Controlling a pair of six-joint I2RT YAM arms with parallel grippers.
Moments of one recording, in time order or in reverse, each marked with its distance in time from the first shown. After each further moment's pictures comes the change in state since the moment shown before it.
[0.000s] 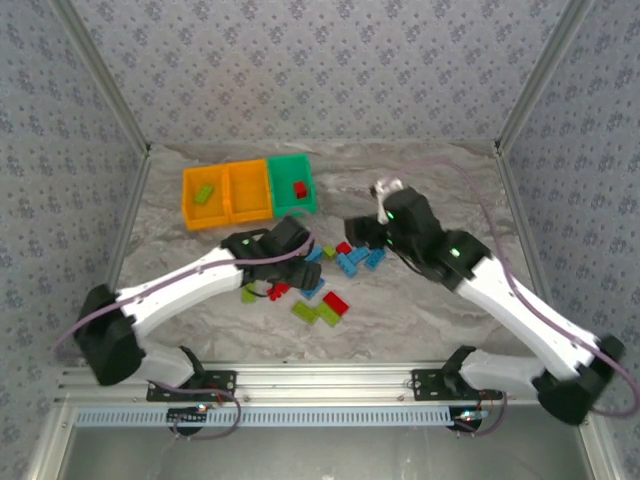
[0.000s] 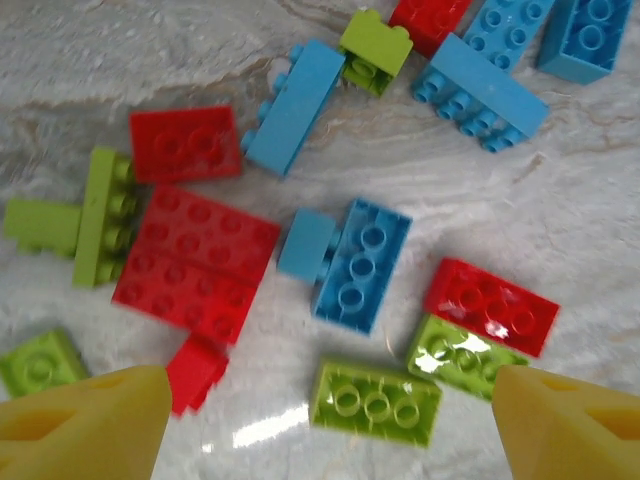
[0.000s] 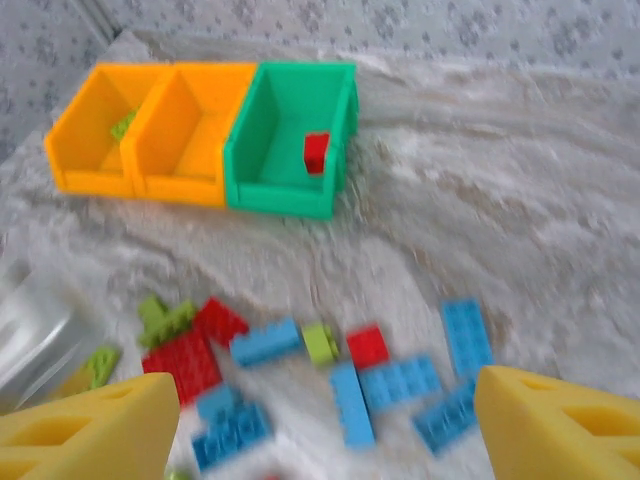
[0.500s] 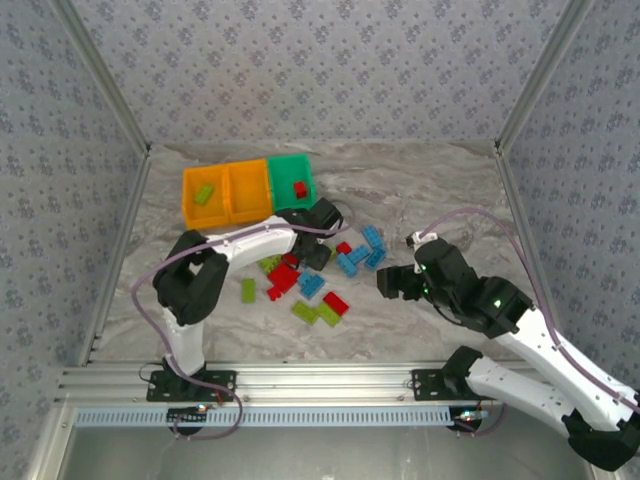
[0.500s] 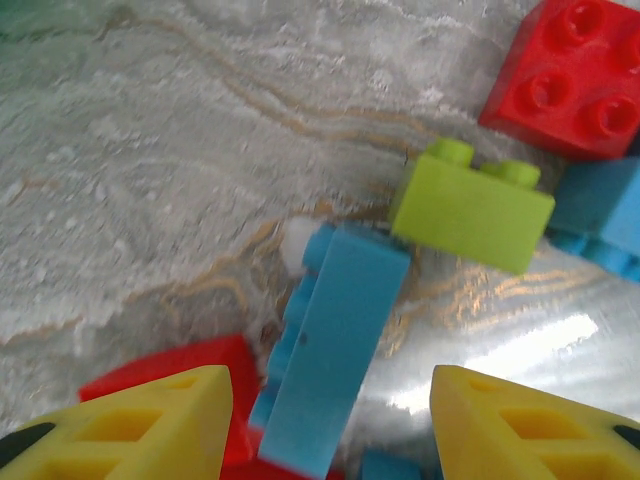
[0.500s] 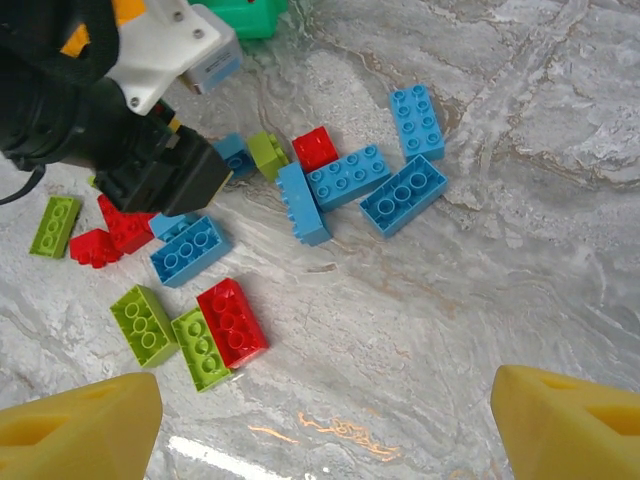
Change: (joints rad) left arm 0.089 0.486 0.257 0.083 -0.046 0.279; right arm 0.030 -0.294 -0.227 -0.239 -0.020 0.161
